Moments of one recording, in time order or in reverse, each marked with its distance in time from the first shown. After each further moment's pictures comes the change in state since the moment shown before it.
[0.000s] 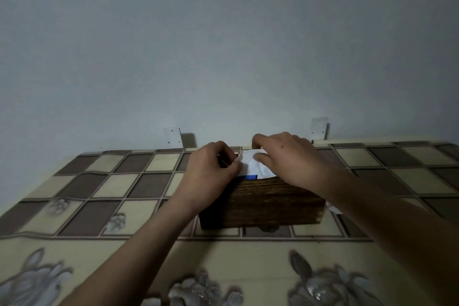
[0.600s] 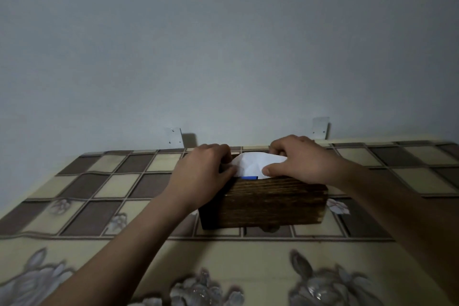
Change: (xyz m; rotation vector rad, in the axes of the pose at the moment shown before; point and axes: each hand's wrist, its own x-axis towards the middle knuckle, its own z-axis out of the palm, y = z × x) left_hand 0.001 -0.002 -0.016 0.429 -0.078 0.240; right_hand -0.009 0.019 -0.012 0.409 -0.244 0.274
